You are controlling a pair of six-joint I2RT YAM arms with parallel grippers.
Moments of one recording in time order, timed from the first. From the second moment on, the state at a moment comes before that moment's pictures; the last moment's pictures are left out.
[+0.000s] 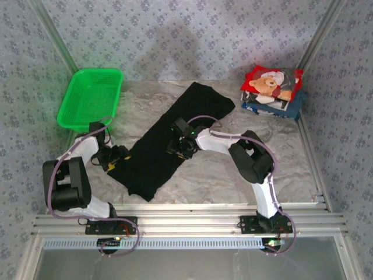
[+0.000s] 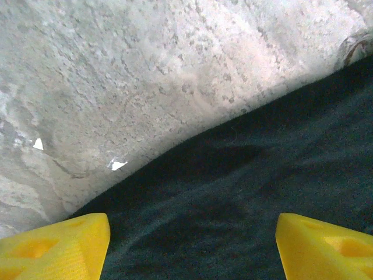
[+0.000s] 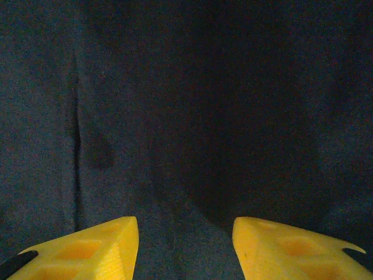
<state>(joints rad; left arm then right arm) 0.12 1.50 0.85 -0.78 0.24 -0.39 0.80 2.07 1.44 -0.47 -0.17 1.06</state>
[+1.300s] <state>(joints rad) -0.21 1.39 0.71 -0.71 0.64 -0.59 0.68 1.10 0.62 -0.53 -0.29 1.21</state>
